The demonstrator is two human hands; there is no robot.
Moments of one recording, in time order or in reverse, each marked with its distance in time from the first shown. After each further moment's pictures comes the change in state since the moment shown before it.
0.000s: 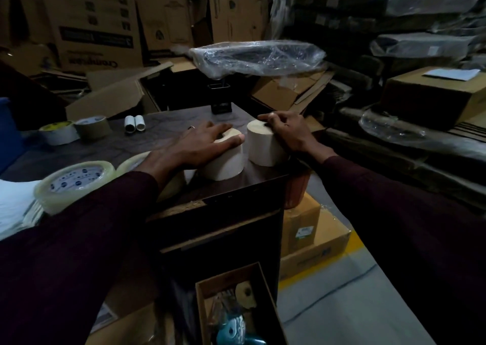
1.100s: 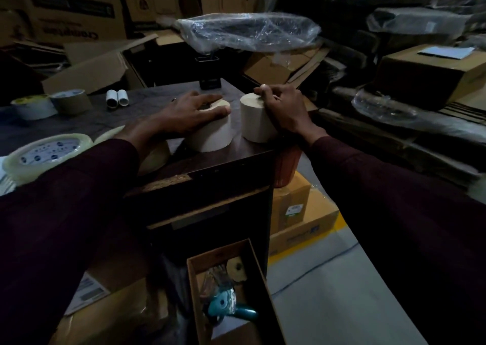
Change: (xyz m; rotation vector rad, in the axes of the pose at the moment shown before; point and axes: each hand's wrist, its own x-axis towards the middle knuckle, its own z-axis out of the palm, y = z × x) left_hand 0.013 -0.008 0.002 -0.151 -0.028 -0.029; right_hand -0.012 0.005 0.004 -0.037 0.151 0.025
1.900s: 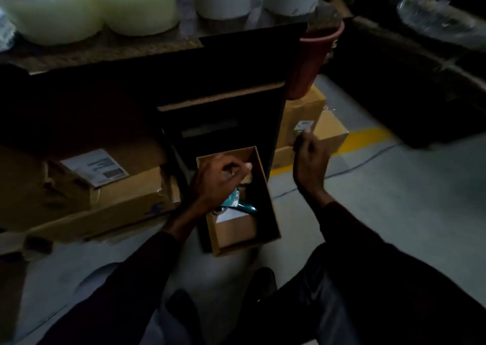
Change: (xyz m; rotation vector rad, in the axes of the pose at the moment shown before) left_hand -0.246 -0.018 0.258 -0.498 0.158 -0.120; right_hand -0.307 0.092 0.058 0.199 0.201 0.367
